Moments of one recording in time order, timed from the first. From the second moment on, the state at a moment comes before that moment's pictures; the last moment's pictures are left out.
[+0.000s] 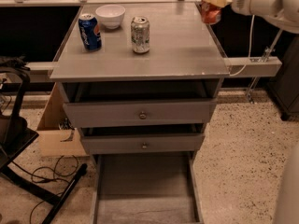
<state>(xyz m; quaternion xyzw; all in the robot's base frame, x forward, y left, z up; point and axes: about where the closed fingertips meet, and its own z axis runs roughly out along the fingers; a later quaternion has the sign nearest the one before) 0.828 -0.208 1.009 -0.28 0.69 0.15 0.65</state>
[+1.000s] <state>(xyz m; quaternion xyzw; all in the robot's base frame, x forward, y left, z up) 0.637 -0.223 0.996 -0.30 0.68 0.19 0.64</state>
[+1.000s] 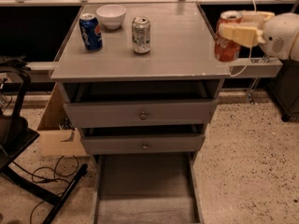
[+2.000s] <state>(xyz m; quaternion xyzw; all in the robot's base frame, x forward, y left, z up) 0.570 -0.212 0.908 -0.32 0.68 0.26 0.61</state>
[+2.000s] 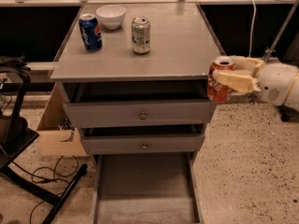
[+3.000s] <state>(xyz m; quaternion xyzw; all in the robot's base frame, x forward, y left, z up) 0.500 -0.143 0.764 -0.36 0.61 0.36 0.60</state>
